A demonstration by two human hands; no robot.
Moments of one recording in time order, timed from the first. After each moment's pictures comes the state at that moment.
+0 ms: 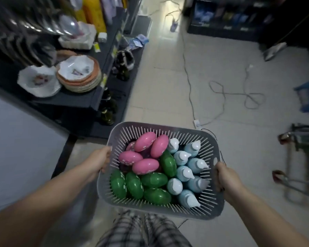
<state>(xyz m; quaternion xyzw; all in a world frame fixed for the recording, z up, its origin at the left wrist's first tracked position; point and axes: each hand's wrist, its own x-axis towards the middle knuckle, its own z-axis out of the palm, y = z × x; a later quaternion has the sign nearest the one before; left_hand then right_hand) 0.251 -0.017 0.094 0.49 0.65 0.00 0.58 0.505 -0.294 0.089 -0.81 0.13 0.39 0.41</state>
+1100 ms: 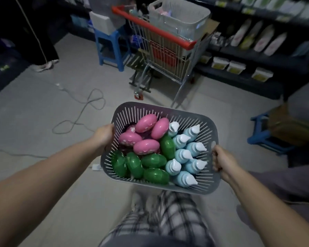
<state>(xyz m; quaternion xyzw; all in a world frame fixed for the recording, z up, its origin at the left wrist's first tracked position) 0.874 -0.322 0.162 0.86 0.08 -0.29 0.42 0.644 -0.596 0.135 -0.51 0.58 -0.05 0.63</state>
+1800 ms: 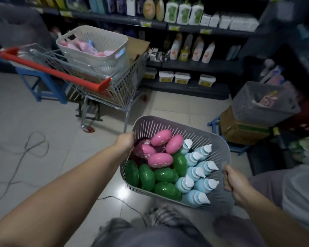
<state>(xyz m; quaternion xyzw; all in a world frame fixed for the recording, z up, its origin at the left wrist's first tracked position) 0.863 -0.725 0.159 0.81 -0.02 -0.41 0.43 0.537 -0.872 0.101 -0.42 0.68 -0.14 0.58</state>
